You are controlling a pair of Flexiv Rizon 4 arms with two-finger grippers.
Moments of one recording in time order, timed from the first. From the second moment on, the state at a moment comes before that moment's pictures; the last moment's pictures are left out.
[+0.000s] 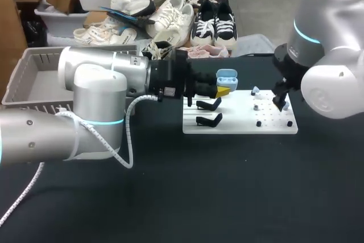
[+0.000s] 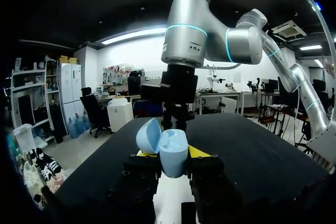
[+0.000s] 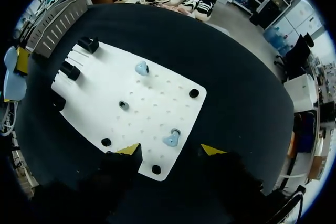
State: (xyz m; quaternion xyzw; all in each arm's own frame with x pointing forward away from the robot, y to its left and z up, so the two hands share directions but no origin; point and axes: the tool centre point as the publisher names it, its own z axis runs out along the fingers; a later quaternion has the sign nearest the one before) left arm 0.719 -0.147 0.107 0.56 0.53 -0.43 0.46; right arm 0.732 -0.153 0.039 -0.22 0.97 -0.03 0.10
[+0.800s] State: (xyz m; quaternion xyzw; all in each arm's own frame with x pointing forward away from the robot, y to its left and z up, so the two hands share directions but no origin) left arm 0.719 -0.147 0.107 0.56 0.53 -0.43 0.46; right arm 0.738 -0.150 0.031 -0.21 0.97 -0.05 0.06
